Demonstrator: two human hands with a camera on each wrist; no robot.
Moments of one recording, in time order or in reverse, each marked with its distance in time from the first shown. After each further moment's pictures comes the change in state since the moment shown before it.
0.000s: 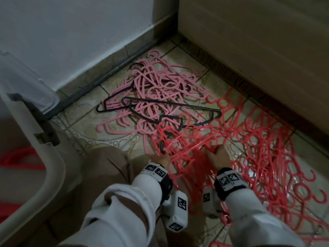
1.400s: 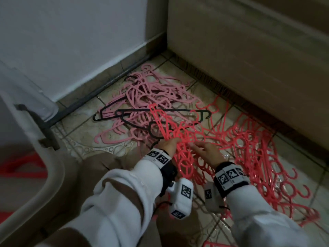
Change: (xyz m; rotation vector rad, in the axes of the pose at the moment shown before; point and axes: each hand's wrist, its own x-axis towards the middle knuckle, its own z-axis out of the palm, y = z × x) left_hand -0.080 0.058 0.004 -0.330 -0.088 0.231; right_hand -0.026 -0.029 -0.038 0.011 -0.275 -0.497
